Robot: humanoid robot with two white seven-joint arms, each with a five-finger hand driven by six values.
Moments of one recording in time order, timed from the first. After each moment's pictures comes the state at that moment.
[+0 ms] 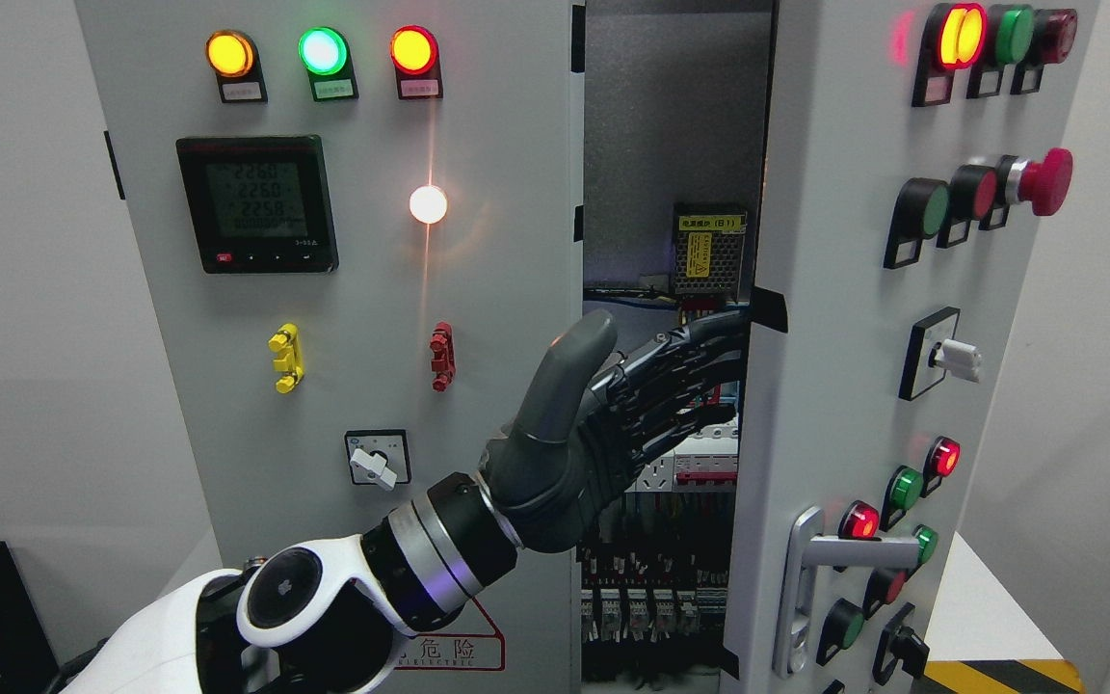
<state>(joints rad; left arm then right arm) -1.15 0.50 -0.97 -1.92 1.17 0.01 0.09 0.12 0.12 0.00 -0.07 0.00 0.02 -0.02</state>
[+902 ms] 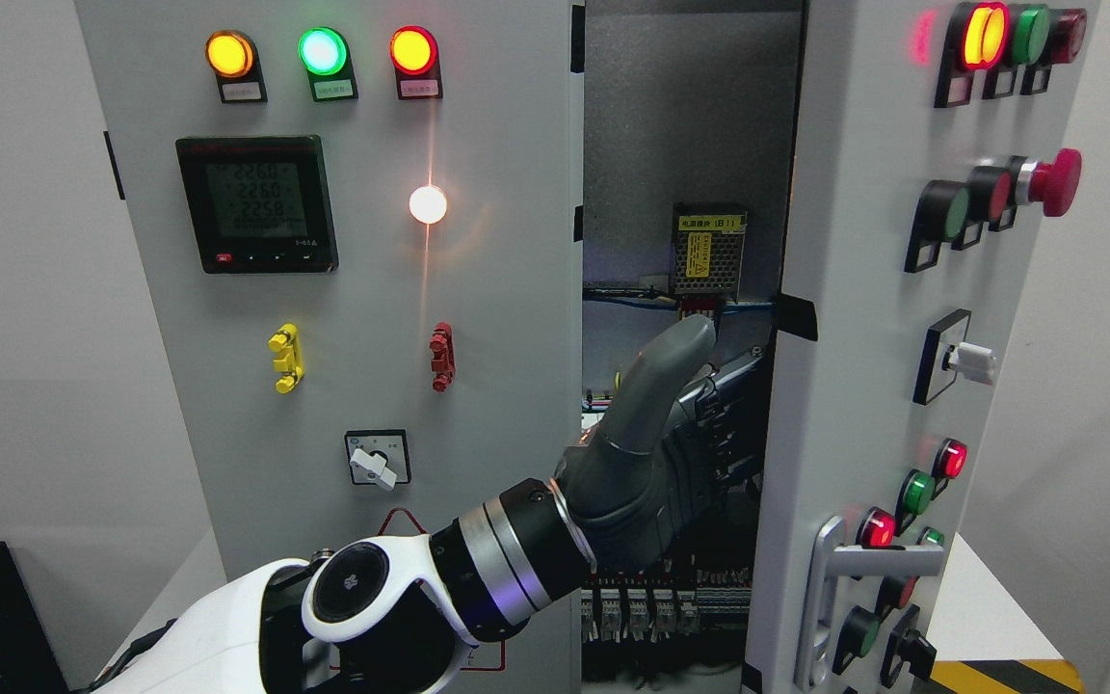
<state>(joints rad) -1.21 0.43 -1.02 -1.91 1.22 0.02 0.09 0.12 0.12 0.00 -0.08 0.00 0.02 -0.02</state>
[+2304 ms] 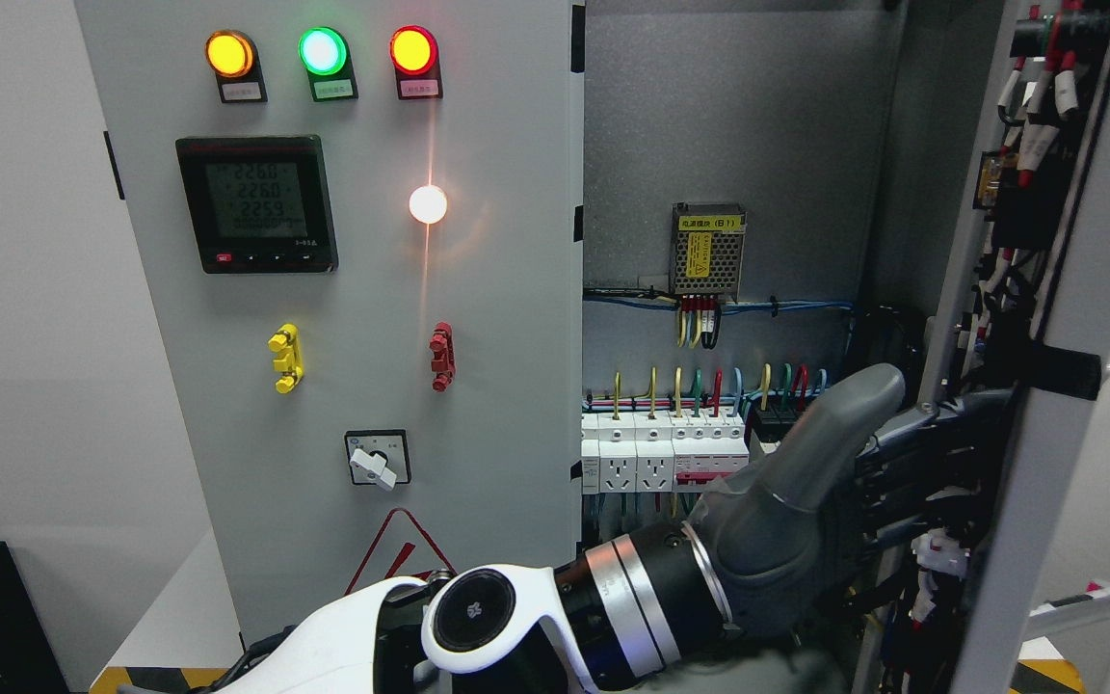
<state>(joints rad) -1.23 0.24 -1.05 -1.87 1.21 0.08 0.09 0.12 0.12 0.00 -0.08 0.00 0.02 -0.03</state>
